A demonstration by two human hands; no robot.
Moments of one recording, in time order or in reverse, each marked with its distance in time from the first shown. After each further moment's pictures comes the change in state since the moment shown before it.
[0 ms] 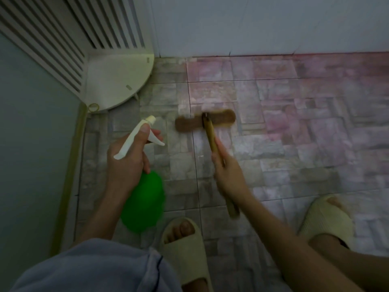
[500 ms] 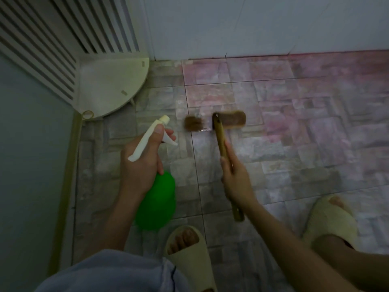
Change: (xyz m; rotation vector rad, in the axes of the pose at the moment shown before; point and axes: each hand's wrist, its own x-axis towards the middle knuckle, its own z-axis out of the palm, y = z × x) left_hand 0.011 0.006 0.021 -0.098 -0.039 0.009; right_hand 0.006 0.014 -0.002 0.031 0.101 -0.035
